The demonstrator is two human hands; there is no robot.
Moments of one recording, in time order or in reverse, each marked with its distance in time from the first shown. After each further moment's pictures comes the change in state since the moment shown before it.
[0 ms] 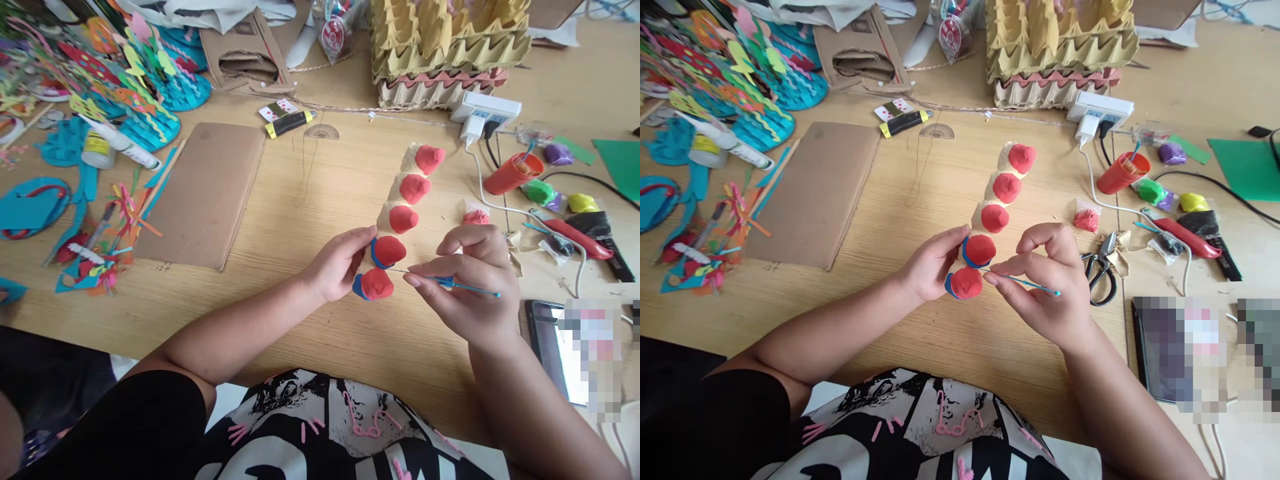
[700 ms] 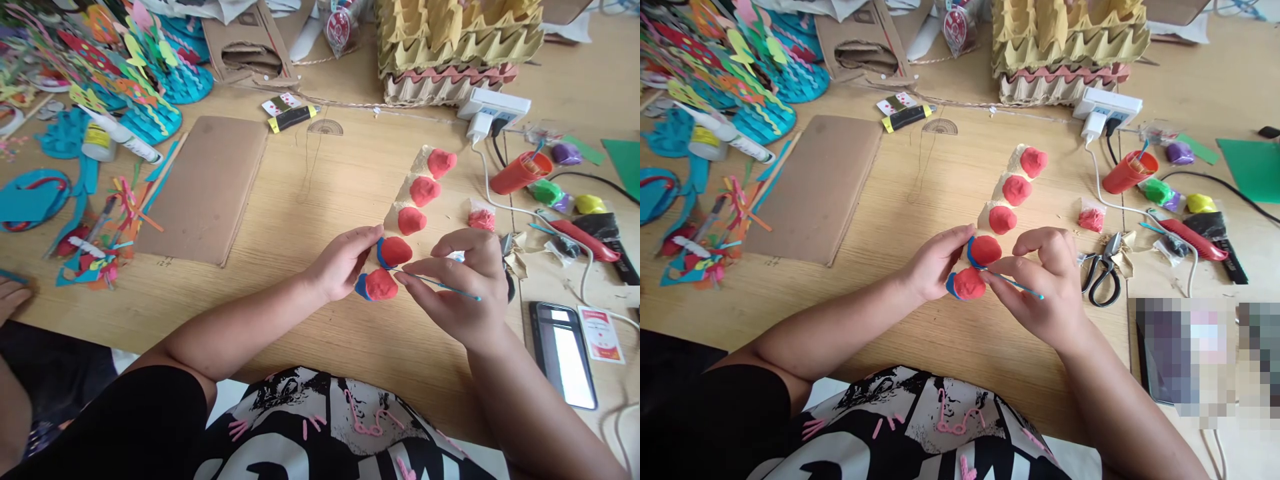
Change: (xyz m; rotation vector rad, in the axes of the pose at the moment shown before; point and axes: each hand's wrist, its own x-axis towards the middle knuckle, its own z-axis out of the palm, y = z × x) left_hand -0.001 -0.001 0.003 0.037 -0.042 0.037; right_hand -0.007 0.003 0.007 -0.177 -0.059 -0.024
